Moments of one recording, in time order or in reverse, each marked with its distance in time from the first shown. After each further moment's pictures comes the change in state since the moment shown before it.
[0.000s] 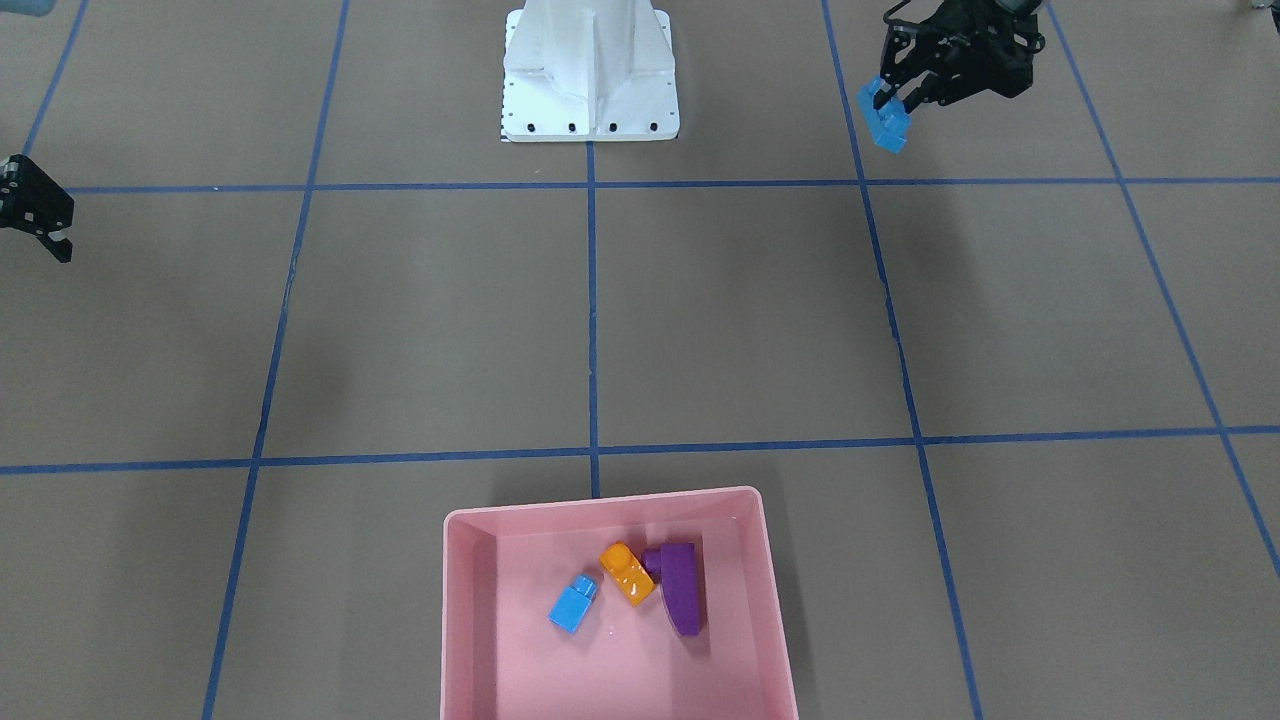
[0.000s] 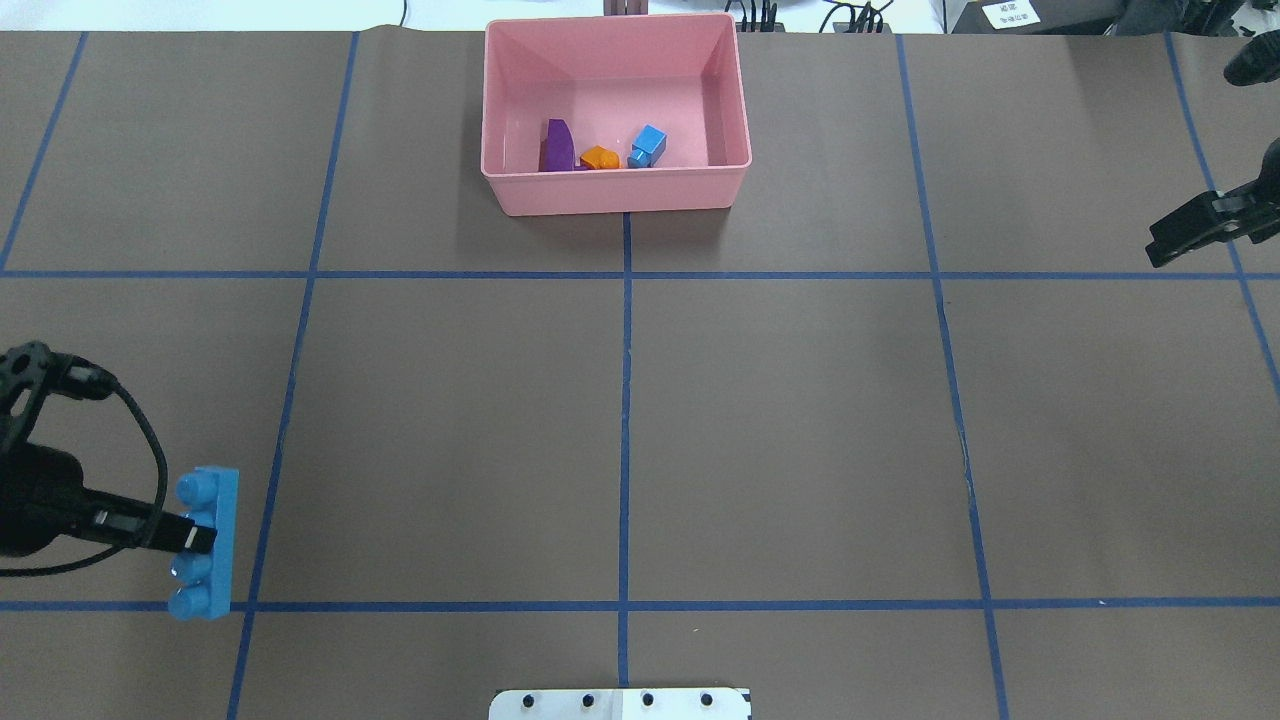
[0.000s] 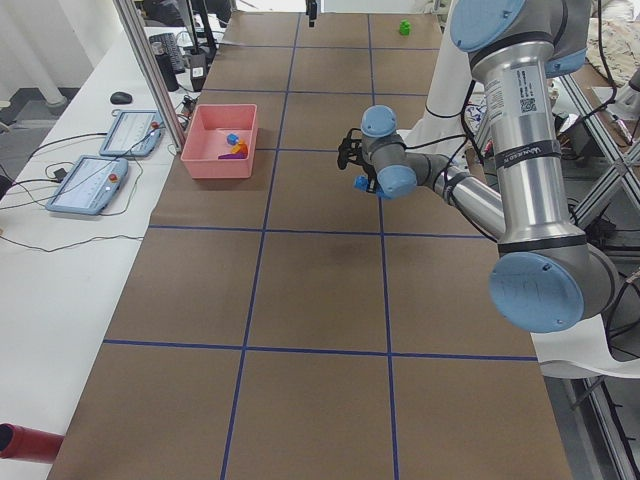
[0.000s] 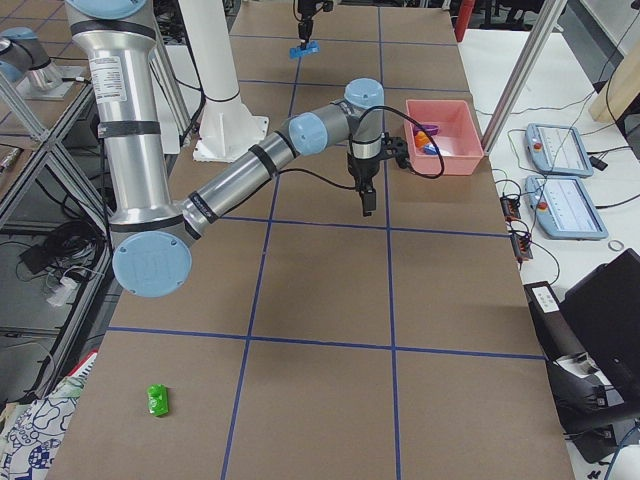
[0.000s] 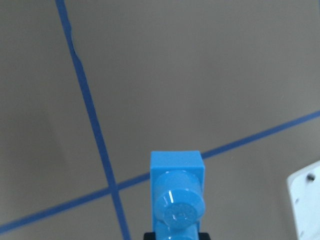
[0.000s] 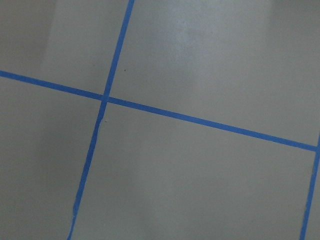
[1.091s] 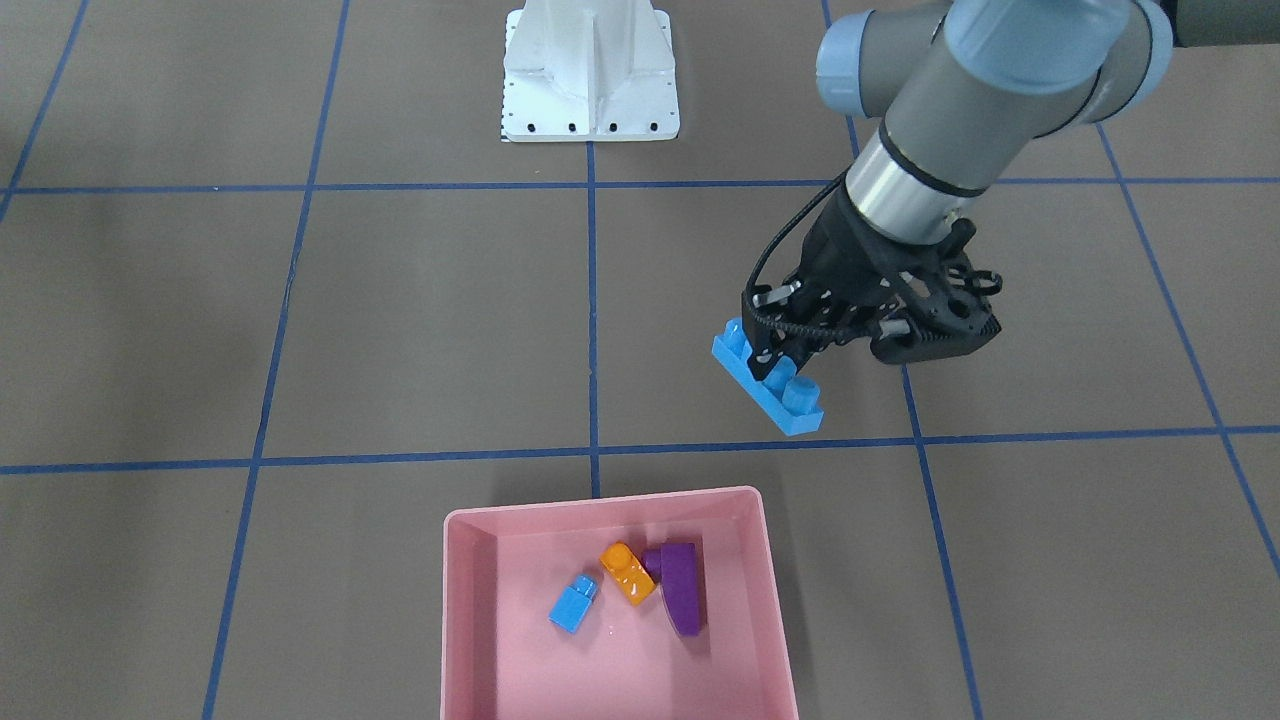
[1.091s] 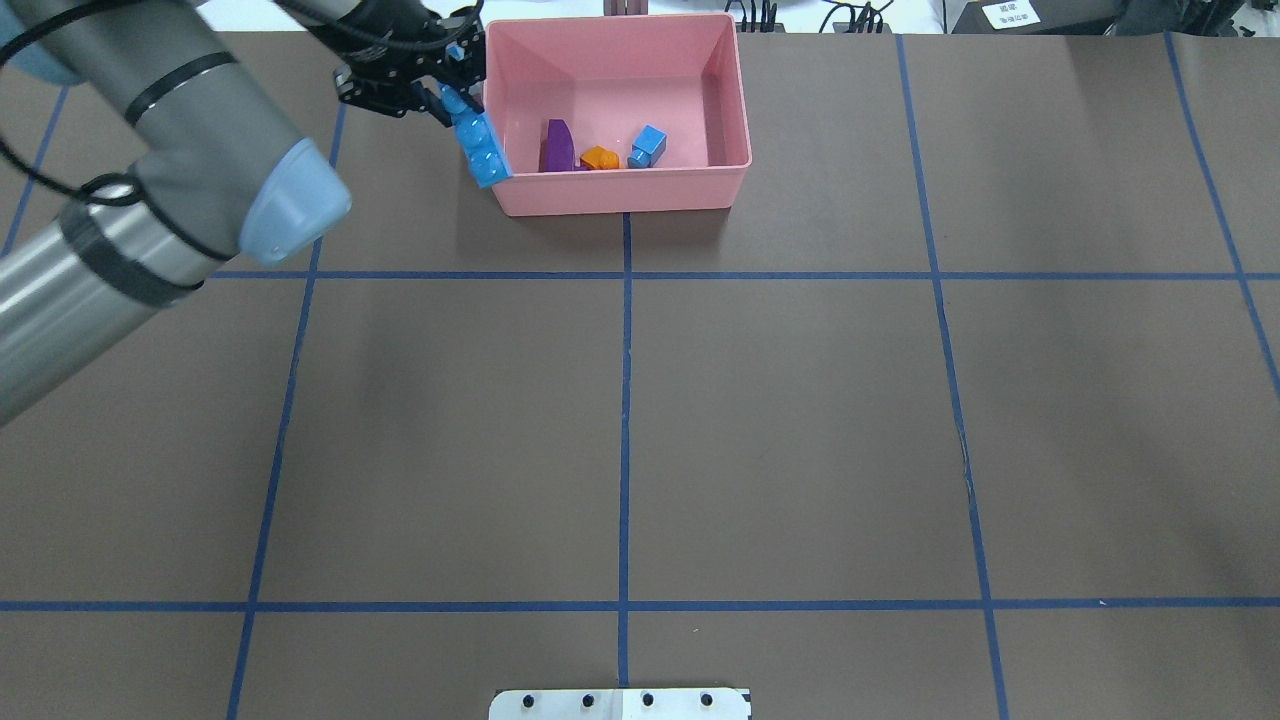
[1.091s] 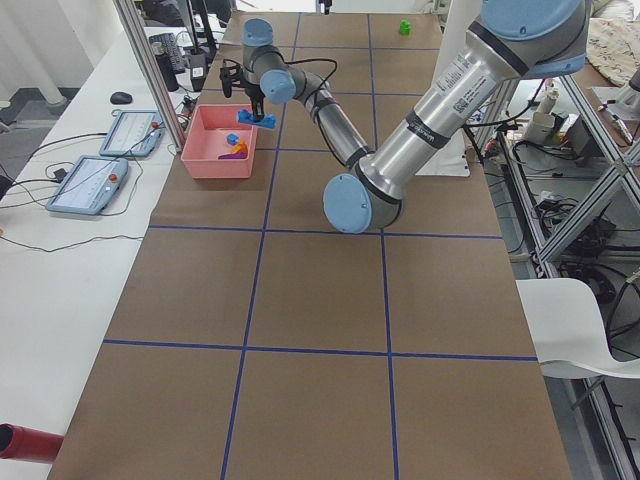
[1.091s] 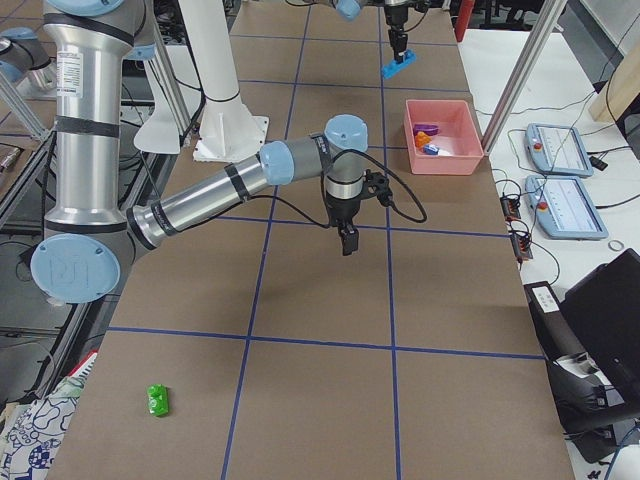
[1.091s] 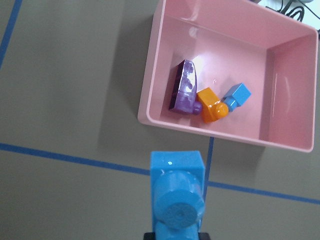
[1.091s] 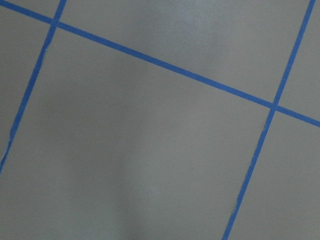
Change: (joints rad) left arm -0.275 -1.026 0.771 0.333 0.033 -0.252; right arm 0.149 -0.207 0.011 0.002 0.057 -0.354
